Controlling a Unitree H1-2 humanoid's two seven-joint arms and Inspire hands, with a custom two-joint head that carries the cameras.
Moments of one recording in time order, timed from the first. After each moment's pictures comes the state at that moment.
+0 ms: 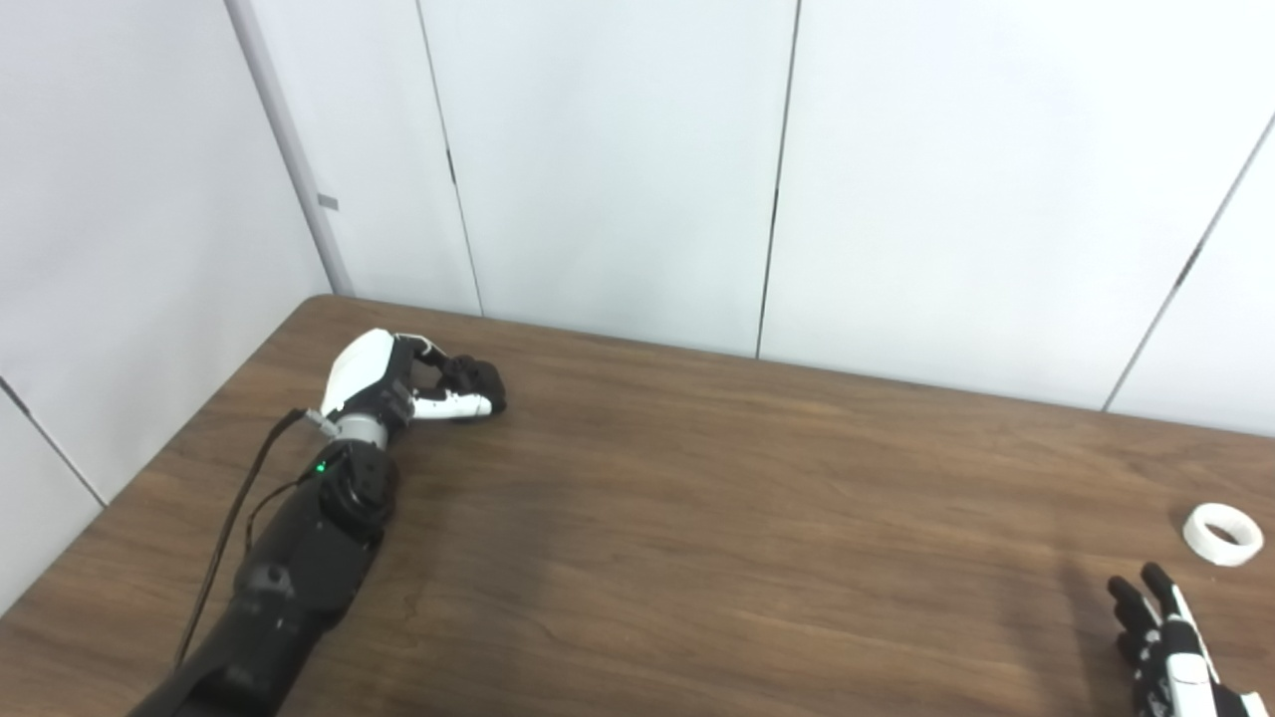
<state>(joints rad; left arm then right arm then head) -0.43 0.52 -0.04 0.41 0.44 0.24 0.14 0.13 -0.12 -0.07 -0.30 0.03 0.15 0.06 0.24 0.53</state>
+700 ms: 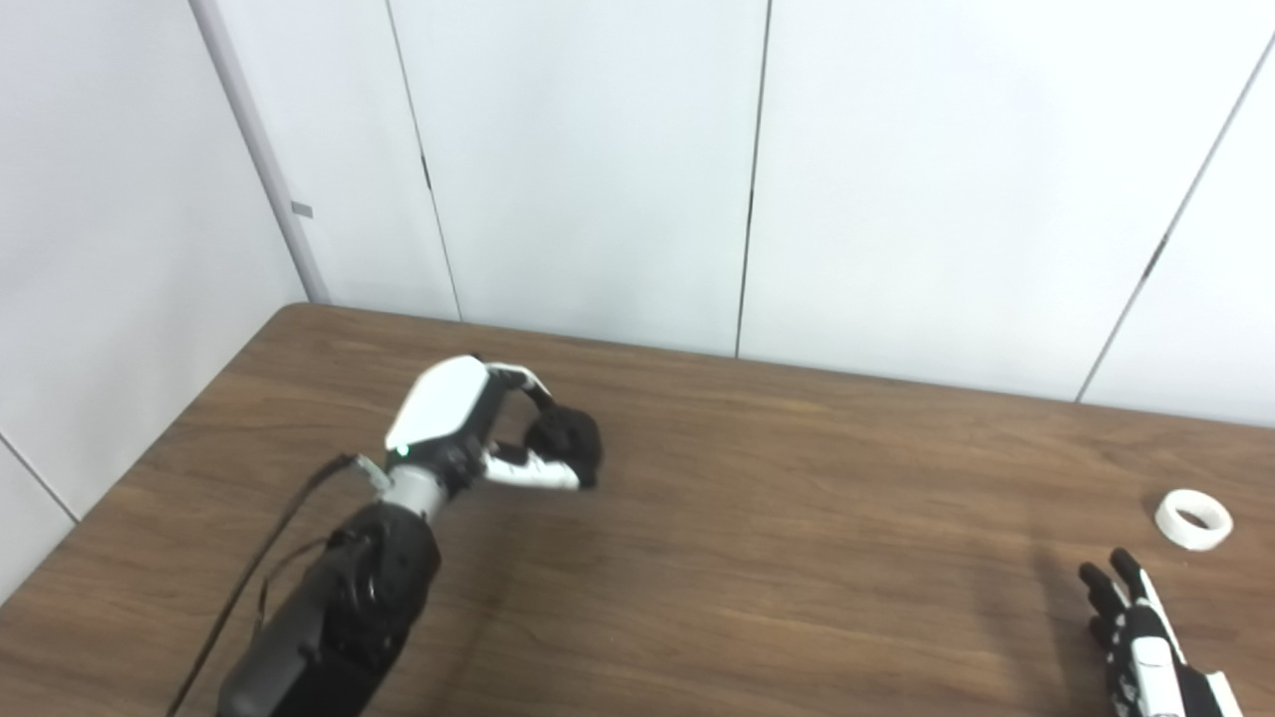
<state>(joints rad) -0.20 0.47 -0.21 -0.24 0.67 0.36 -0.06 0.13 -0.12 -0.05 -0.28 0.00 0.12 0.06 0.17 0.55</state>
